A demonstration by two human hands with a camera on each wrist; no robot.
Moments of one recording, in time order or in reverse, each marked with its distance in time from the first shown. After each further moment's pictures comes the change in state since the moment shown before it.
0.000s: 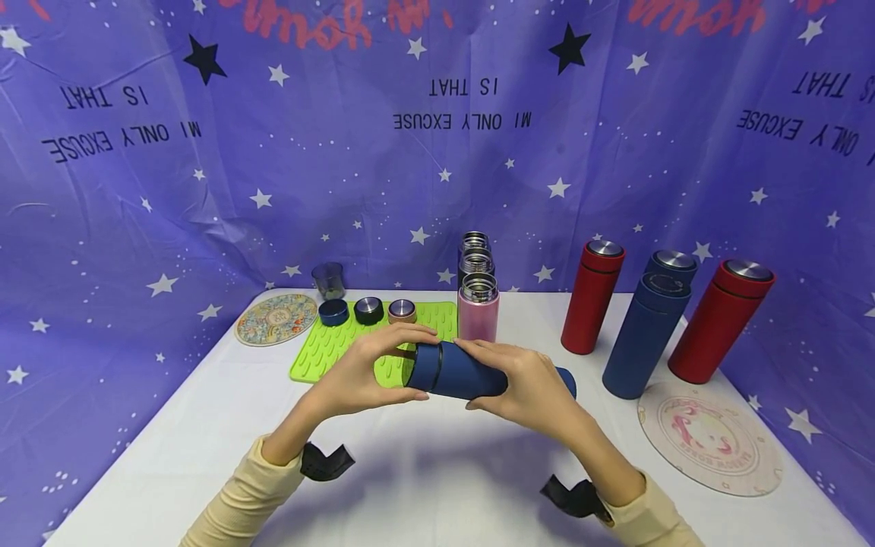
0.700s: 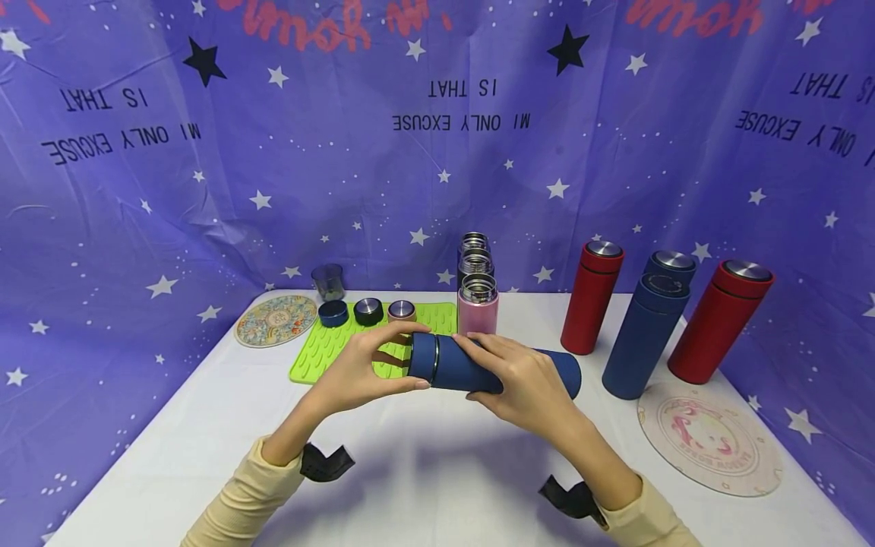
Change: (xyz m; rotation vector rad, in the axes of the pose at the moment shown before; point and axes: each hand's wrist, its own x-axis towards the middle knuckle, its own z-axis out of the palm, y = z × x) left_hand -0.001 0.001 0.001 -0.075 0.062 -0.197; right_hand 0.000 -0.005 0.002 -0.222 0.092 -0.059
